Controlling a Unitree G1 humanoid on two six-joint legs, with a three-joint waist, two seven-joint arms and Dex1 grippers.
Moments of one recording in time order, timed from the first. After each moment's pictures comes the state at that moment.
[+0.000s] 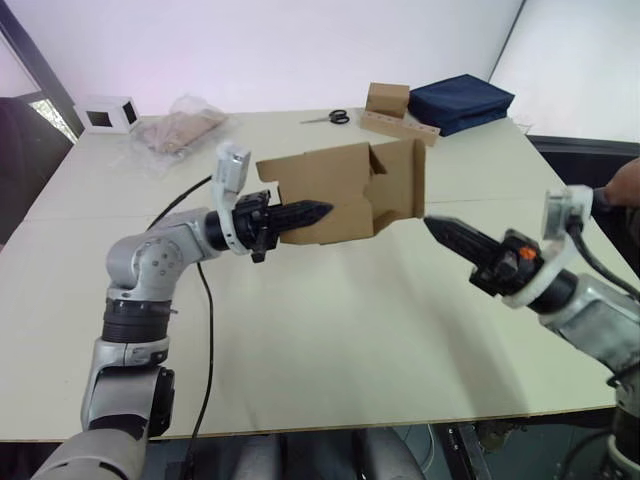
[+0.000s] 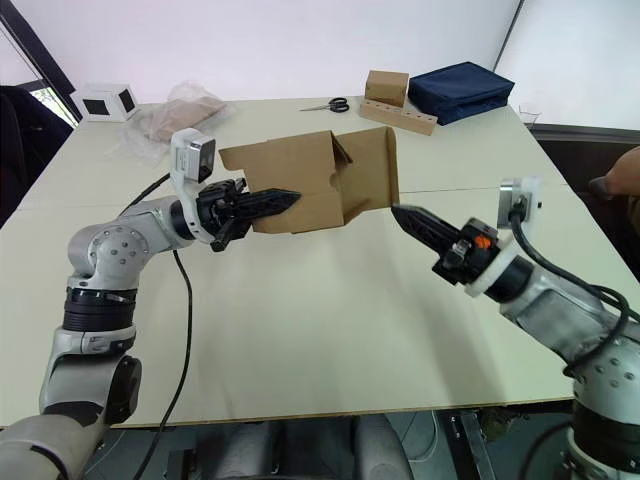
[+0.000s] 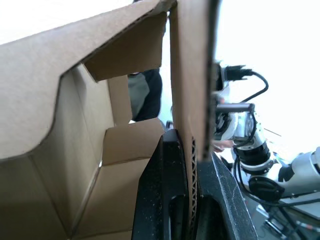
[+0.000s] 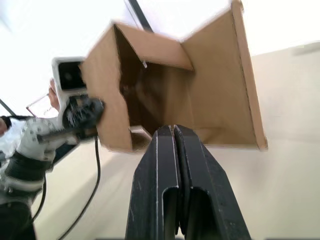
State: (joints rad) left arm -0.75 0.43 0.10 0.04 -0.86 0.87 -1.12; right arm -0.12 -0.70 -0.44 -0.54 1.40 0.87 0.33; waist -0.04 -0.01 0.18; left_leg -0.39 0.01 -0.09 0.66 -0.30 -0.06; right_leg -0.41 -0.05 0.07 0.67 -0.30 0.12
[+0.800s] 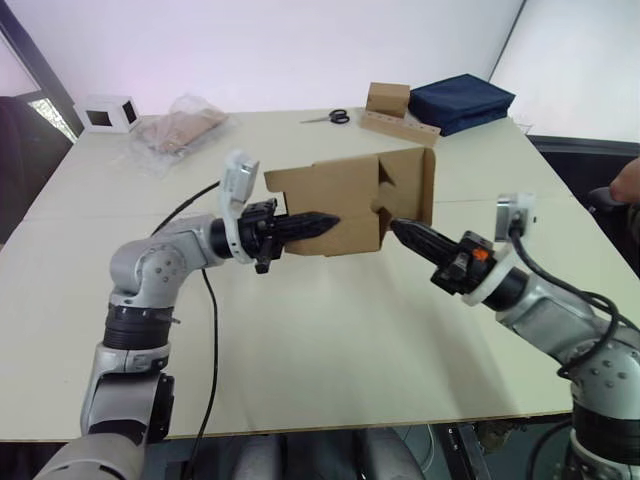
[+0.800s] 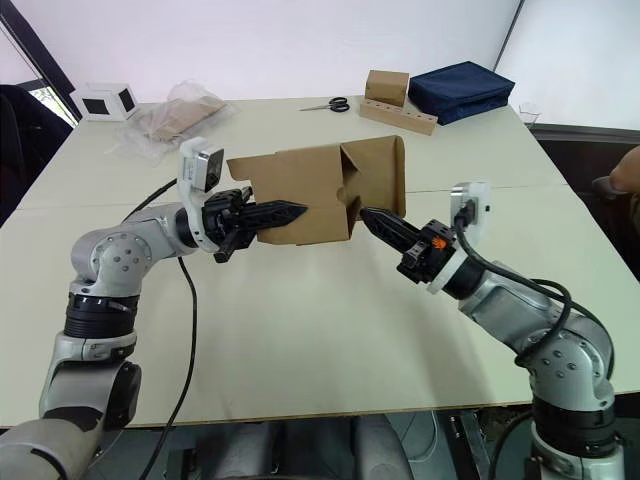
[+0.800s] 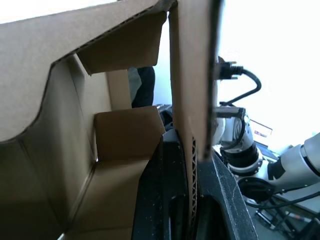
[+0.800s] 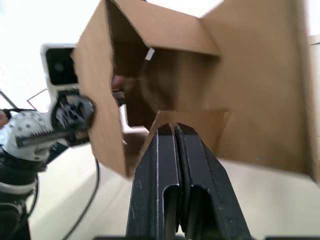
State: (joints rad) left arm -0.71 0.43 0.06 -0.02 -0.88 0.89 -1.11; right arm -0.26 -0.55 -0.22 -0.54 1.28 0.79 0.27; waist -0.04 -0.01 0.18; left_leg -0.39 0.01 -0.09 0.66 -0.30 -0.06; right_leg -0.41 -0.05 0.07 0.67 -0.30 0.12
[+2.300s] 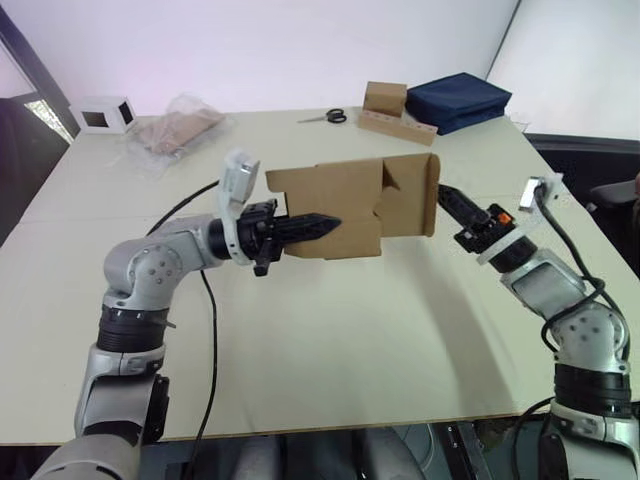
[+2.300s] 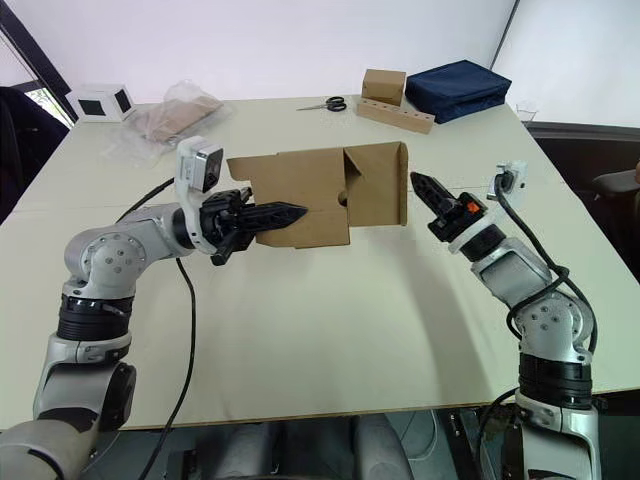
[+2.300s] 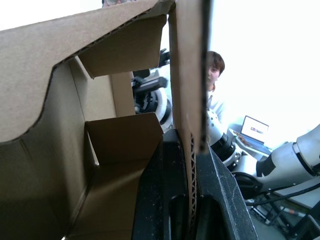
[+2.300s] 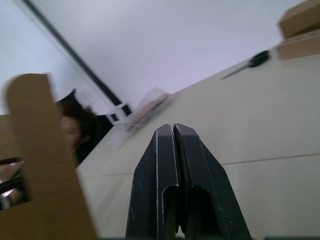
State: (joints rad) left arm -0.71 0.45 0.07 -0.06 -0.93 0.91 -1.07; right arm -0.40 -0.52 -0.31 -0.15 1.20 0.68 0.34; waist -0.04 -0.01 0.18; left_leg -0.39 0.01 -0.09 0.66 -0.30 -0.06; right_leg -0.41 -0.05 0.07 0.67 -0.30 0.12
